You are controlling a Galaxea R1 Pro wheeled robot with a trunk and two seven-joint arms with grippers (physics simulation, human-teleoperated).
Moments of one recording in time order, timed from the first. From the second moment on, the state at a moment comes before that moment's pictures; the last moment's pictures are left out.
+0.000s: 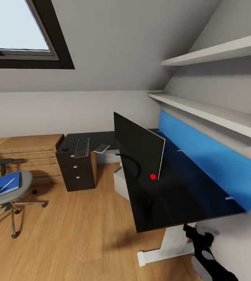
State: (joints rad) left arm -0.15 0.04 0.14 -0.43 0.12 -0.13 0.16; right arm -0.46 -0.18 0.35 -0.49 -0.56 -0.37 -0.36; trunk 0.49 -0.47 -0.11
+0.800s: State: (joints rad) left arm -0.15 0.04 0.20 -0.43 0.14 -0.18 0.16; right arm -0.79 -0.21 0.29 -0.43 -0.56 -0.13 -0.39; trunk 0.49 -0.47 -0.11
